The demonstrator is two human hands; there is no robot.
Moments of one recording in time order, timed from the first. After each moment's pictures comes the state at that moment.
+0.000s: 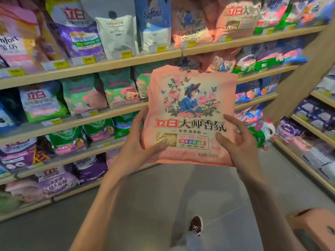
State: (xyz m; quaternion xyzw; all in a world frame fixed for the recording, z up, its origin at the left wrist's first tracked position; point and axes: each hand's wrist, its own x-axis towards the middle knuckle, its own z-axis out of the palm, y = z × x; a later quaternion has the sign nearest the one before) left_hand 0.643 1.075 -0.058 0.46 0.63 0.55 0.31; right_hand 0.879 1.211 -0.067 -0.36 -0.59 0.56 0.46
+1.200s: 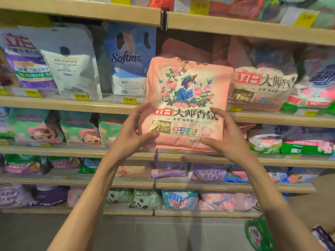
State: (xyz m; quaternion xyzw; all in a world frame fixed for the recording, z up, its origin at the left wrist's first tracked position) left_hand 0.594 1.529 -0.022 0.38 0.65 0.65 0.14; right_hand 0.778 1.760 -0.002 -0.12 -0.85 0.45 0.26
